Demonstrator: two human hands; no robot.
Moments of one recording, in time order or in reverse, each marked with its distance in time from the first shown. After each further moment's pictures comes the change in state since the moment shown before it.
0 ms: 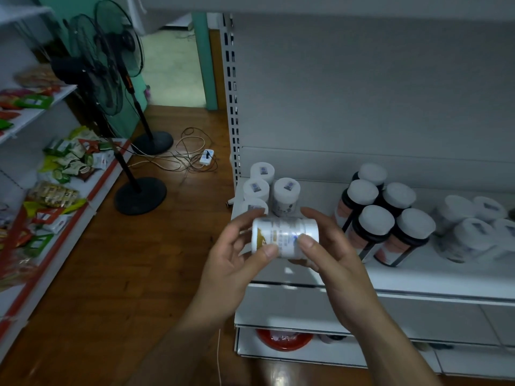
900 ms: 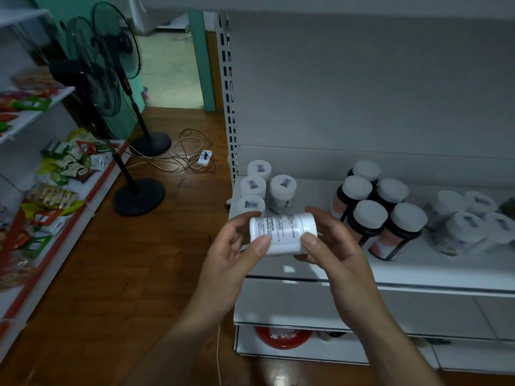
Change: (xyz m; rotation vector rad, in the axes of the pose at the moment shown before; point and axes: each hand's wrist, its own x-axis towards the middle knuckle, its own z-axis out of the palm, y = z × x) left_hand -0.006 -0.004 -0.001 0.036 0.001 0.014; right_hand -0.012 -0.001 -0.002 -0.038 0.081 -0.090
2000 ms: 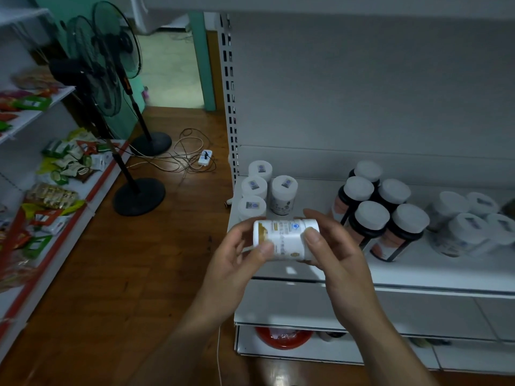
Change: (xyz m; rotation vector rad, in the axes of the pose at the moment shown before) left_hand 0.001 -0.006 -0.003 0.085 -0.060 -0.002; right_hand 0.001 0.000 0.005 0.028 0.050 0.025
